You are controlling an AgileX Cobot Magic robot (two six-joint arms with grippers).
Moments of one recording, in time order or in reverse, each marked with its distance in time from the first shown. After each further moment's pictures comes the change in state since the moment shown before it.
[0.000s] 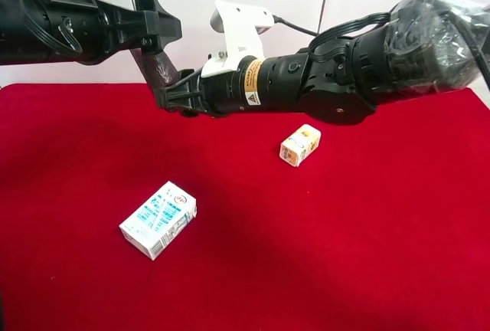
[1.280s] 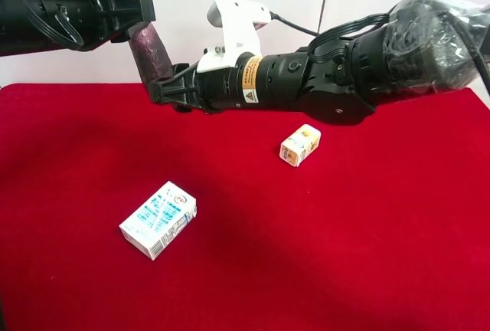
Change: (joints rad) left arm -0.003 0.004 -0.008 0.047 -0.097 -0.024; right arm 0.000 0.002 0.000 -0.001 -0.062 0.002
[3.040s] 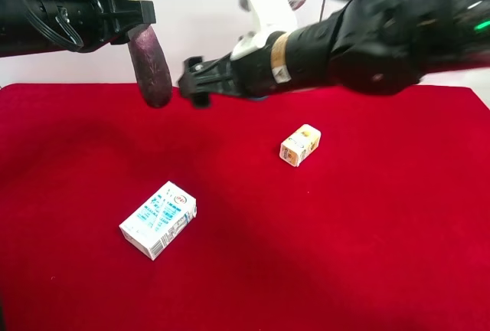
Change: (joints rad) left arm 0.000 0.000 0.000 0.003 0.015 0.002; right arm 0.000 -0.191 0.000 -0.019 0.515 -0.052
